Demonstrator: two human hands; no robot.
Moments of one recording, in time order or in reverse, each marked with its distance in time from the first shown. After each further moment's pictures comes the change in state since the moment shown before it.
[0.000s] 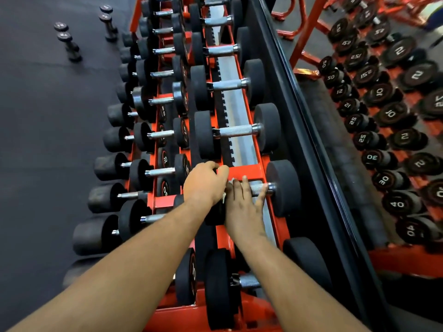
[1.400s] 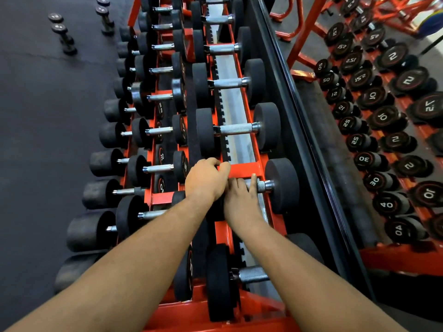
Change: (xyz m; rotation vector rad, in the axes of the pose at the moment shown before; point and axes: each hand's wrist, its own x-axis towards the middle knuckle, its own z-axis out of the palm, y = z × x) left_hand 0.006 -0.005 0.003 -0.023 -0.024 -0.011; right_hand 0.018 -0.002 -0.008 -0.085 -0.073 -0.141
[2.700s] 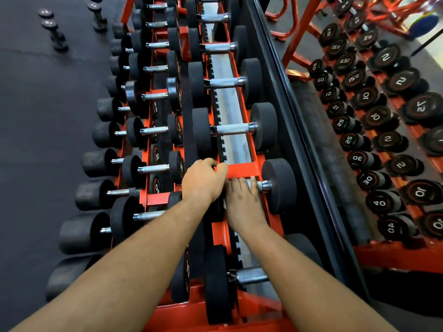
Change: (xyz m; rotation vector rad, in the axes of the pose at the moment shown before) left_hand 0.000 -0.001 0.000 0.012 0.019 0.028; right_hand -0.005 0.014 0.005 0.098 0.040 0.025
